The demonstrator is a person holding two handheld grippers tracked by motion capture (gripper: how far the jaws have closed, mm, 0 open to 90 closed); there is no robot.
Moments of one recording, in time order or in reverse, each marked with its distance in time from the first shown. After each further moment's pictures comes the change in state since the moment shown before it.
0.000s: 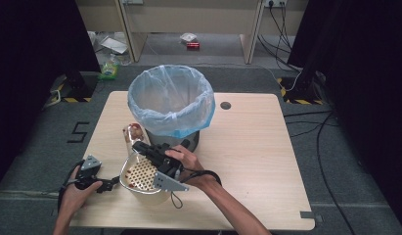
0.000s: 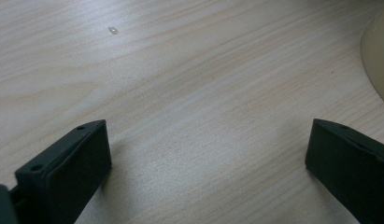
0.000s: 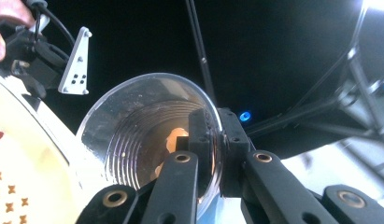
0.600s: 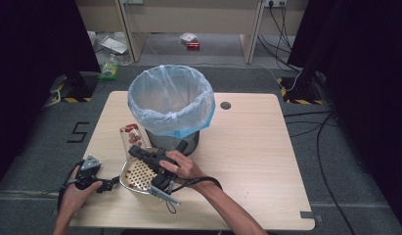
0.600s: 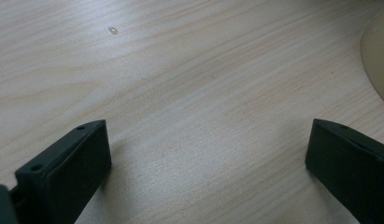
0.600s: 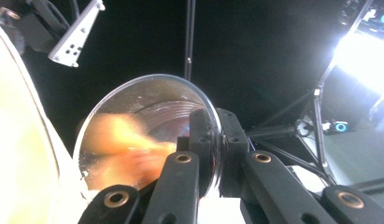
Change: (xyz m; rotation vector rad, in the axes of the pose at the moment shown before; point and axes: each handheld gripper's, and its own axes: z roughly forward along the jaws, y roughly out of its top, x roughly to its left) left arm 0.000 0.000 0.000 0.000 0.000 0.000; right arm 0.021 0.005 0.006 0.013 -0.079 -0.279
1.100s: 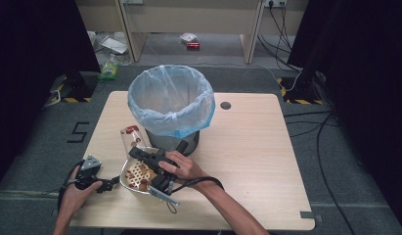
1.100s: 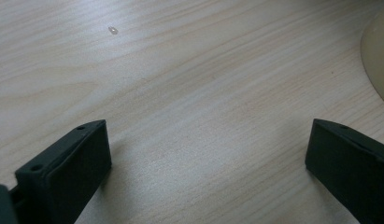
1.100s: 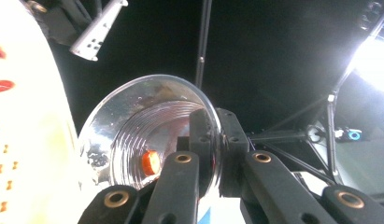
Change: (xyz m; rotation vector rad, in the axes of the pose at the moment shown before) left arm 0.000 0.000 0.000 0.000 0.000 0.000; right arm 0.003 0.001 -0.001 0.004 0.064 -0.037
